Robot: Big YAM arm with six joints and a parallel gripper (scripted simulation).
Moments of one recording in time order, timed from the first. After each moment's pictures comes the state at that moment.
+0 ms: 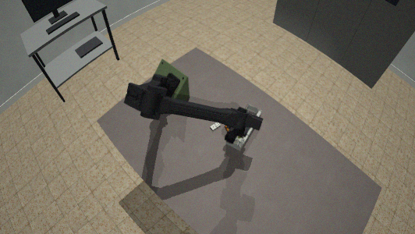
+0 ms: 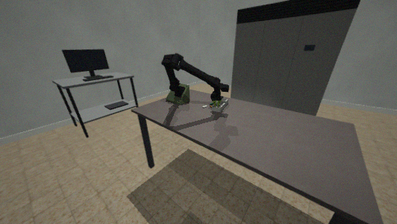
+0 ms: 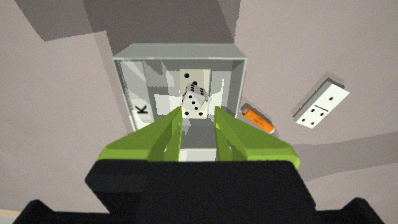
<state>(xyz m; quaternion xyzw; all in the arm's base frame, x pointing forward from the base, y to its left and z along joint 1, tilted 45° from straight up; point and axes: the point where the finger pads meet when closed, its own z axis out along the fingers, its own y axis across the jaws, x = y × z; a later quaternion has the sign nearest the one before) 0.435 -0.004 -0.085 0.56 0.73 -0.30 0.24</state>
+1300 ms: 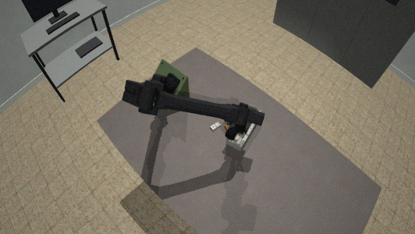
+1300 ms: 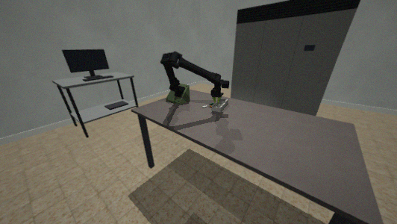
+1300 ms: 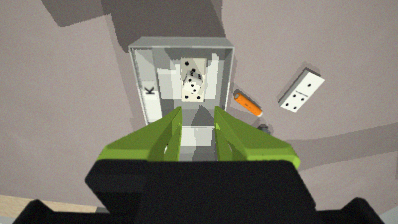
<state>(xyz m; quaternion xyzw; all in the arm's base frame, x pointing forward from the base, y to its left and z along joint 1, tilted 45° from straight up) 0.433 0.019 -0.062 0.56 0.73 -0.30 0.24</state>
